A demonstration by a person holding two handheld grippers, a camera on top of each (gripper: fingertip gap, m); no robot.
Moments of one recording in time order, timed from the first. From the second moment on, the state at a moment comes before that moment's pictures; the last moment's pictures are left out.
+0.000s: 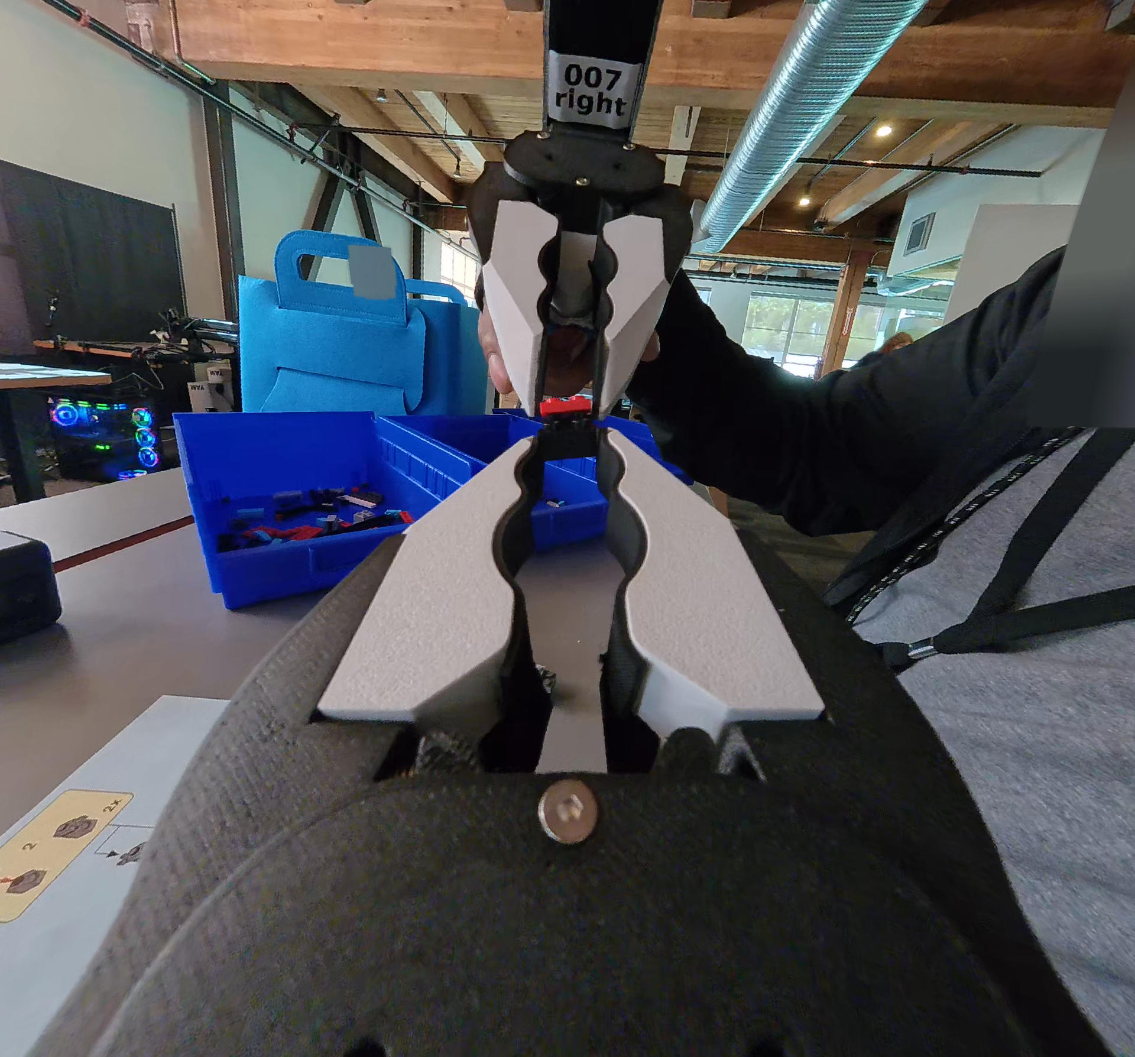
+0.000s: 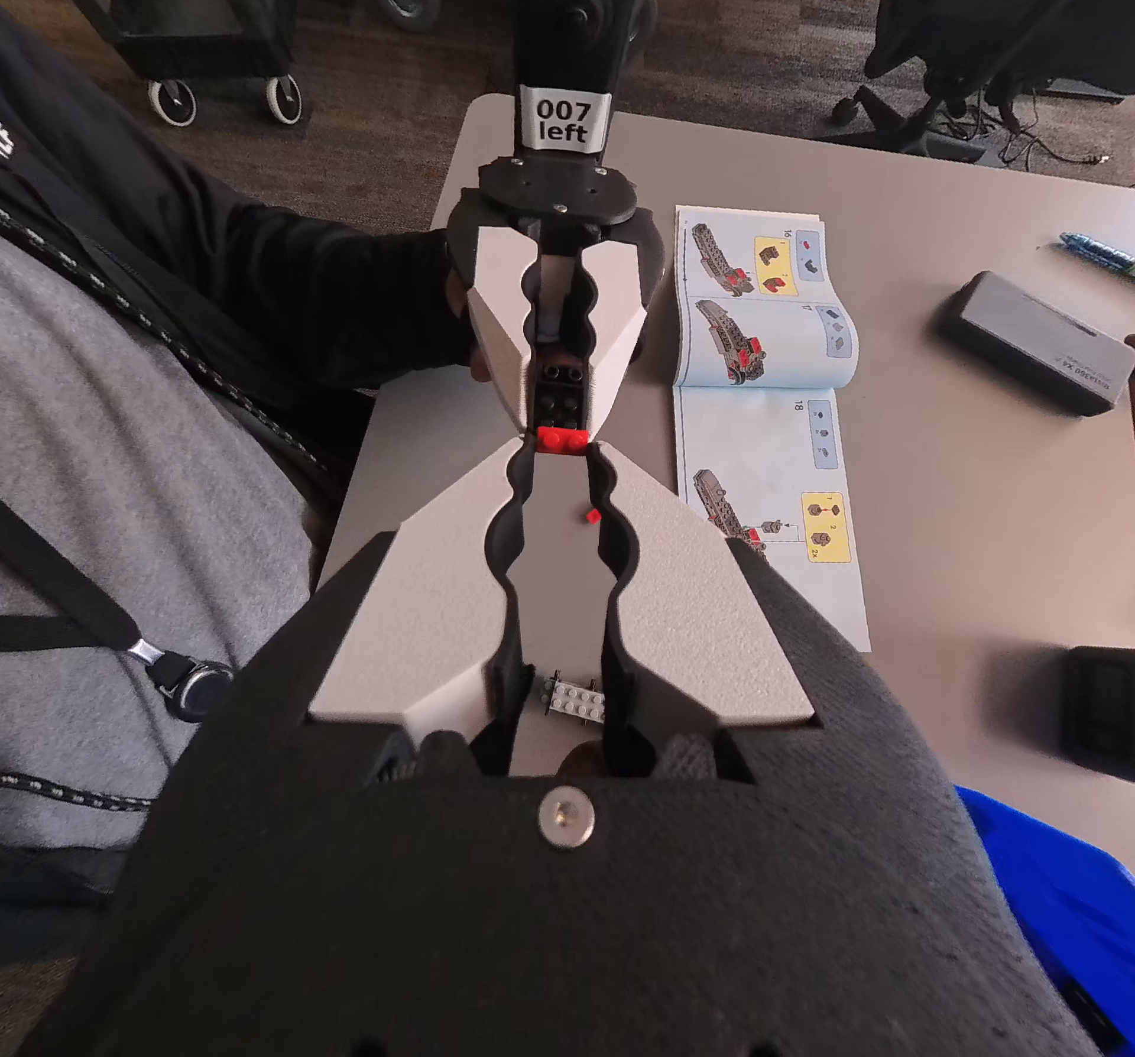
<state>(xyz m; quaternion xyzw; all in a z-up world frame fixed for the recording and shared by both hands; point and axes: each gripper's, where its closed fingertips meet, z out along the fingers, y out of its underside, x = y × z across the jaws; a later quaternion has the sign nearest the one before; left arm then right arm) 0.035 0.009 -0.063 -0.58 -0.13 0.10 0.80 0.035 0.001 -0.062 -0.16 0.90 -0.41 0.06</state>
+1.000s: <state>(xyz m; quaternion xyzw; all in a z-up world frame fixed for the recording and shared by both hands) 0.038 0.008 -0.060 -0.57 -0.13 0.09 0.80 0.027 0.006 -0.055 -0.24 0.81 -0.52 -0.10</state>
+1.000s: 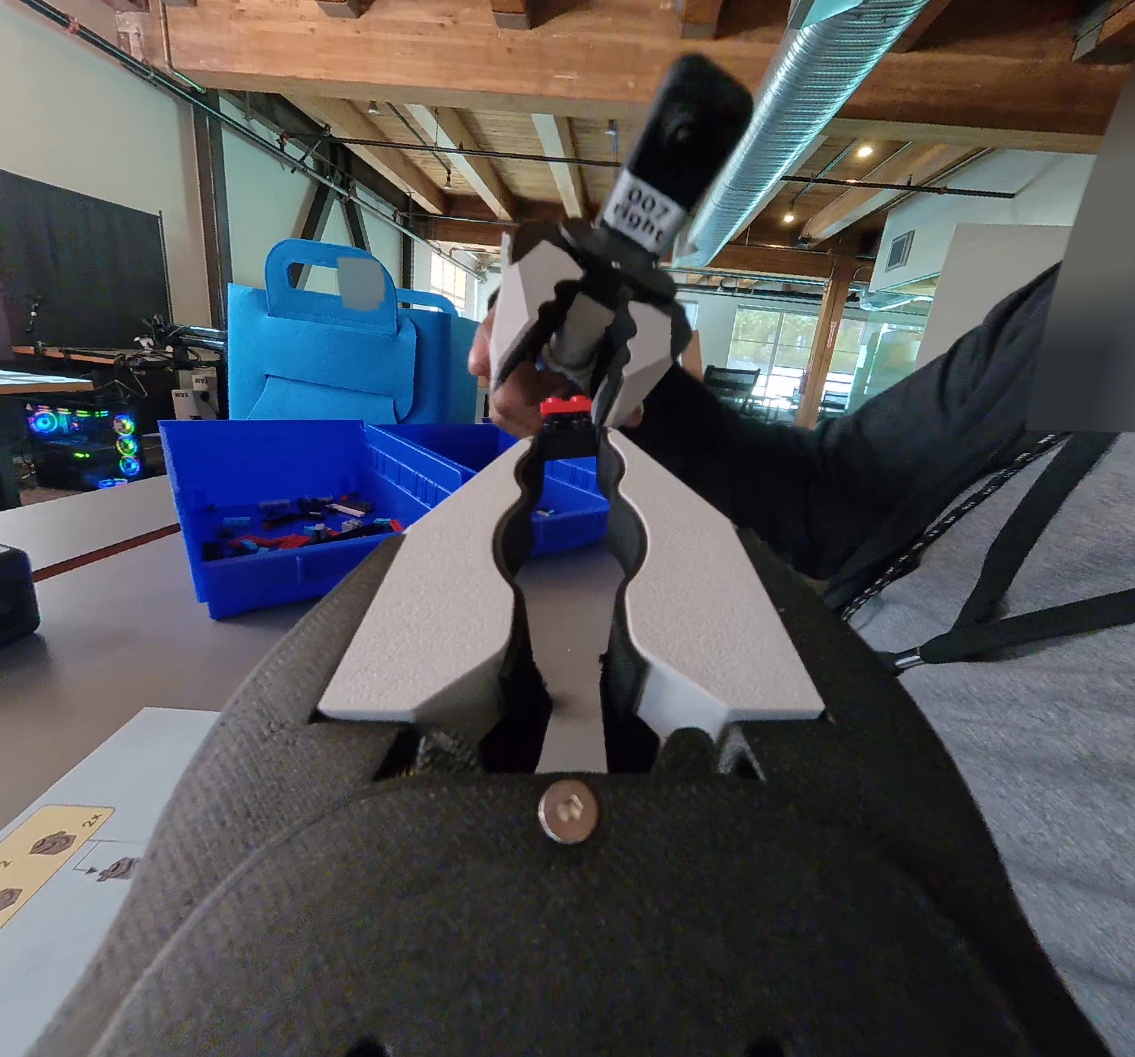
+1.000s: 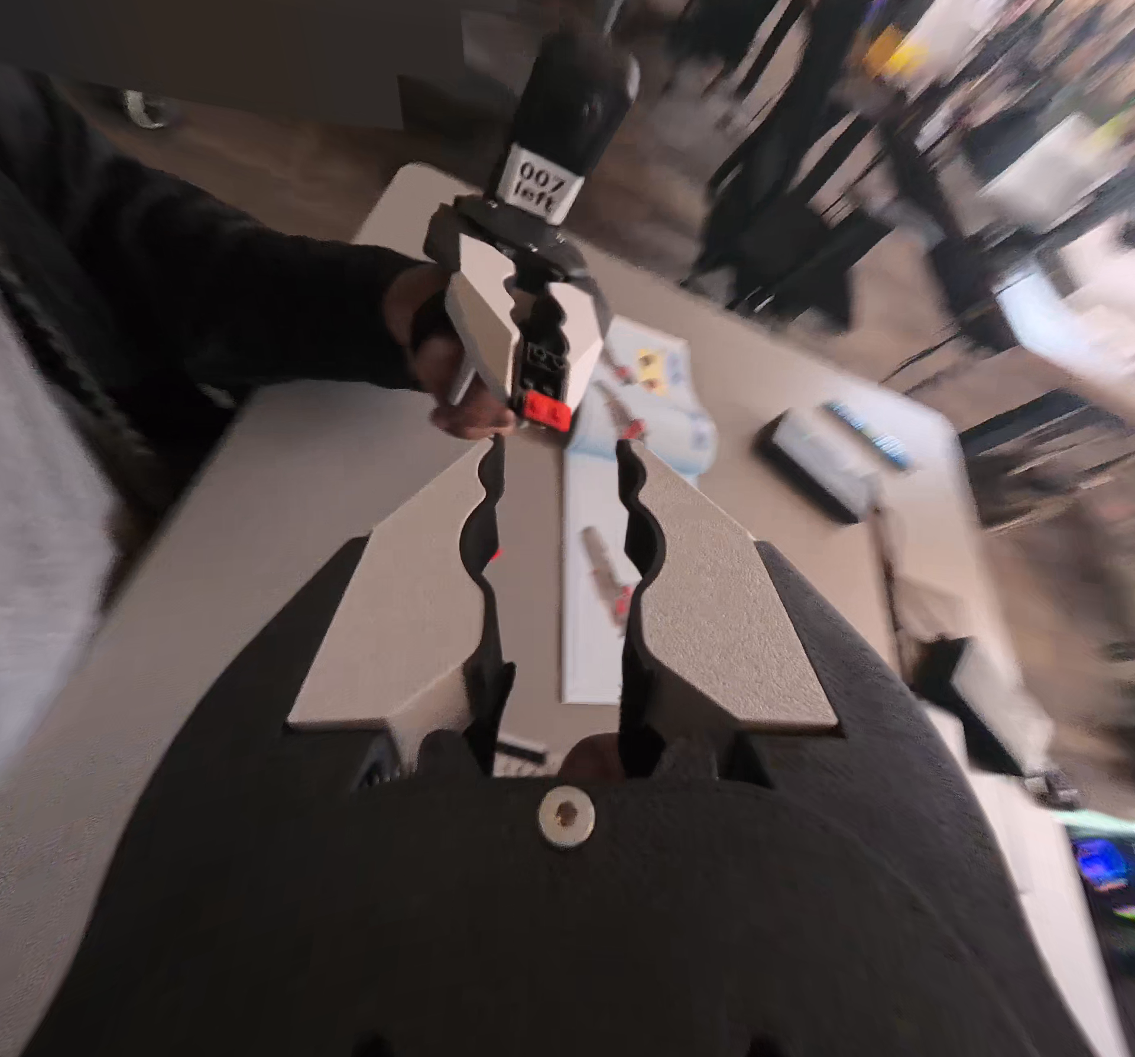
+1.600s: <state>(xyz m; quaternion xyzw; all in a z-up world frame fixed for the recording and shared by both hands) 0.039 0.011 -0.060 -0.57 -0.13 0.08 0.81 0.040 -0.002 -0.056 -0.40 0.66 -0.50 -0.39</state>
